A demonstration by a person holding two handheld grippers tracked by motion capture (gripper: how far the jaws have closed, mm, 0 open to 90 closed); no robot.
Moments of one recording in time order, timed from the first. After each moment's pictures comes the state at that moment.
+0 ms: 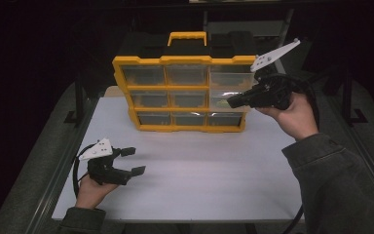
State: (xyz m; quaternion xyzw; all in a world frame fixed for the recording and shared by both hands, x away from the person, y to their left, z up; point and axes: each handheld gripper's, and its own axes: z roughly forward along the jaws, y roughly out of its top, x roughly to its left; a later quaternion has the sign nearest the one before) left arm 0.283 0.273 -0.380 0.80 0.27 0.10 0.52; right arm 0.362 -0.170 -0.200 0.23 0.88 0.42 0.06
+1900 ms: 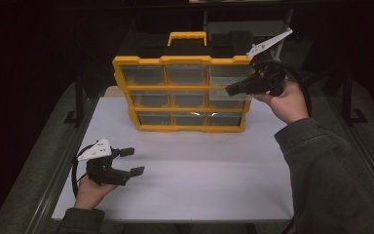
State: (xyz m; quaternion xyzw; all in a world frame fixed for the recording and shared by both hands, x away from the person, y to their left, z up) left arm 0.281 0.275 -0.381 0.80 0.27 0.10 0.52; right arm 0.401 -0.169 -0.201 0.26 0.87 0.42 0.05
